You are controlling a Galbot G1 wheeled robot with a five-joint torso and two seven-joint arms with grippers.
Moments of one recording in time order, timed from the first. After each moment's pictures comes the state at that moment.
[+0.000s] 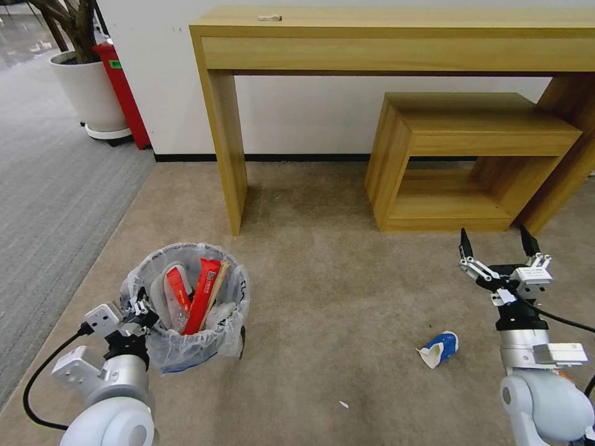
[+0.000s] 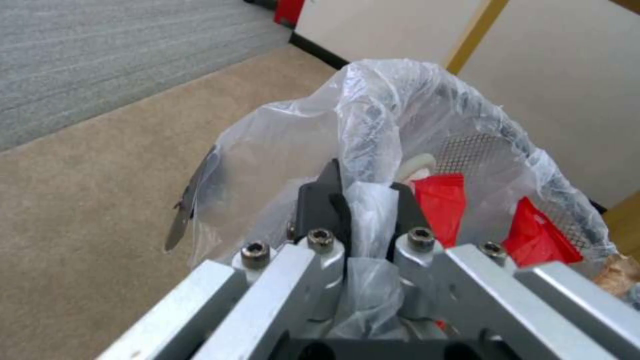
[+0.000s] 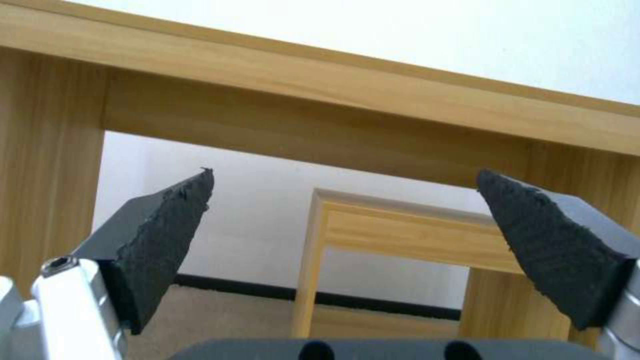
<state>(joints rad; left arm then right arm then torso) 1.60 -1.55 -0.69 -2.35 -0.55 0.34 -0.38 -1.45 1.36 0.87 2.04 0.23 0.30 -0.17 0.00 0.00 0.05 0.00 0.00</state>
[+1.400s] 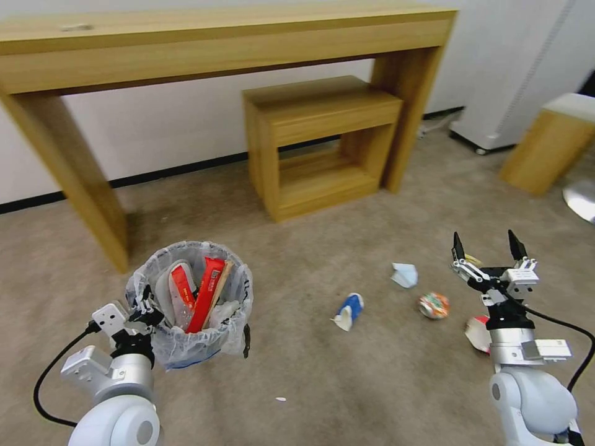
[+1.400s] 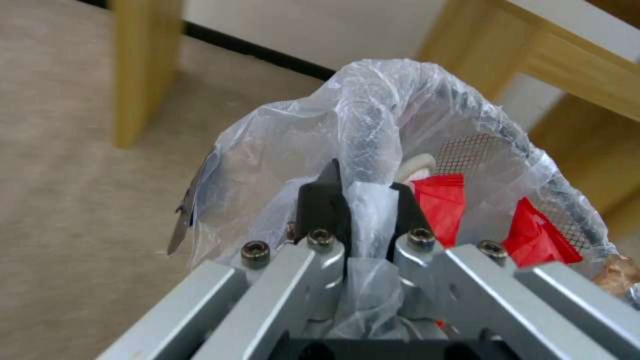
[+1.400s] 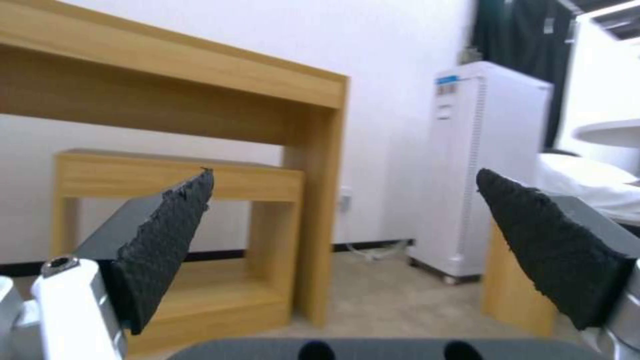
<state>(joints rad) 1.58 -1.55 -0.70 -2.30 -0.53 0.30 -0.33 -1.41 1.36 0.83 1.97 0.25 0.31 -0.16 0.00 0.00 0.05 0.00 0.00</state>
